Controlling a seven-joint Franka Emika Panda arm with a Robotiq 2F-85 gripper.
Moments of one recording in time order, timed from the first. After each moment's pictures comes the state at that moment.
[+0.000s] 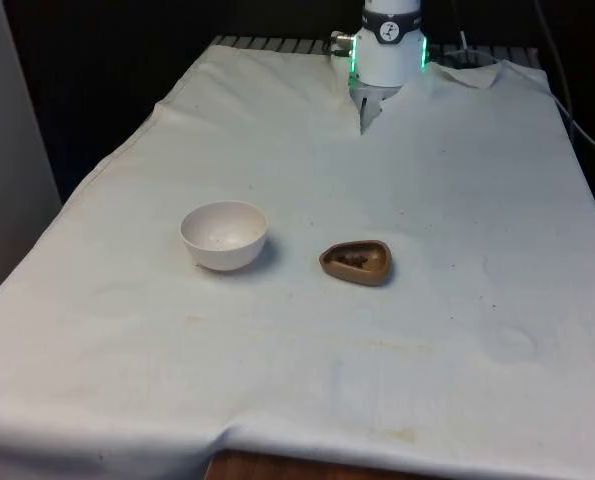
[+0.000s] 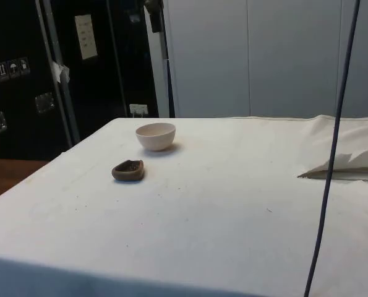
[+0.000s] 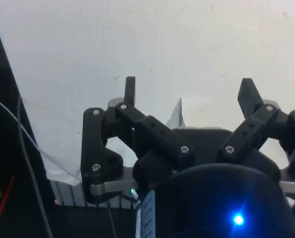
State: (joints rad) arm 0.08 0.05 -0.10 -1.86 0.03 1.84 -0.05
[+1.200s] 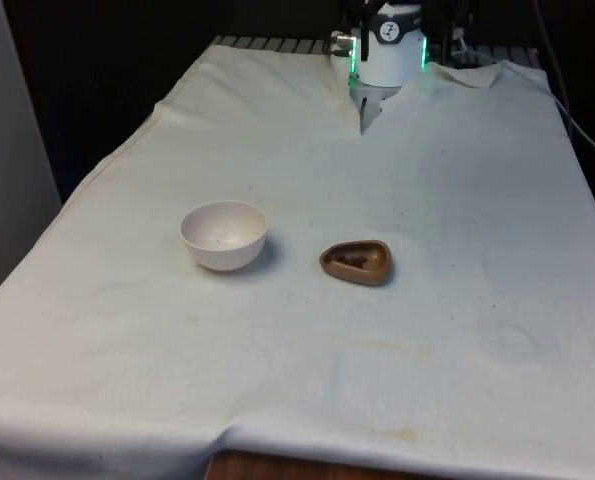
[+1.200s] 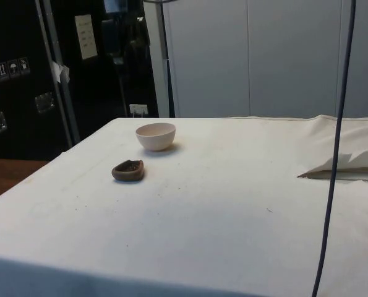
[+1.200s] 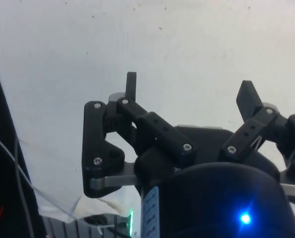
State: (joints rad) arm 0.08 0.17 -0.05 -1.90 0.04 2.04 0.03
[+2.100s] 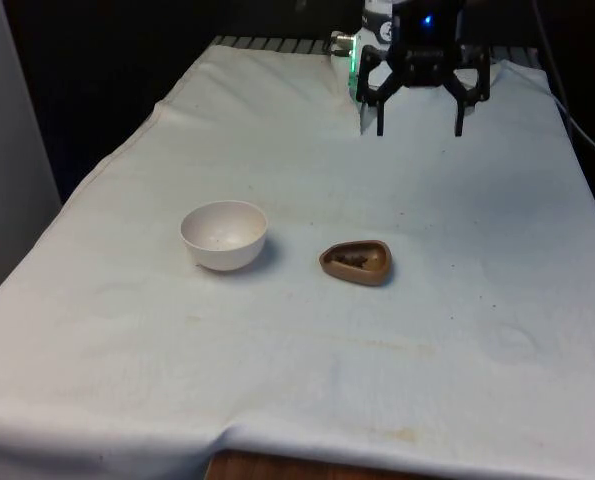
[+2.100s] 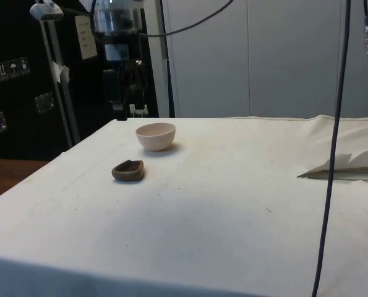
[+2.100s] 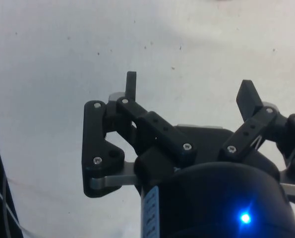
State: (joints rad) arm 0.08 0.27 0.00 -2.00 0.03 2.30 0.02
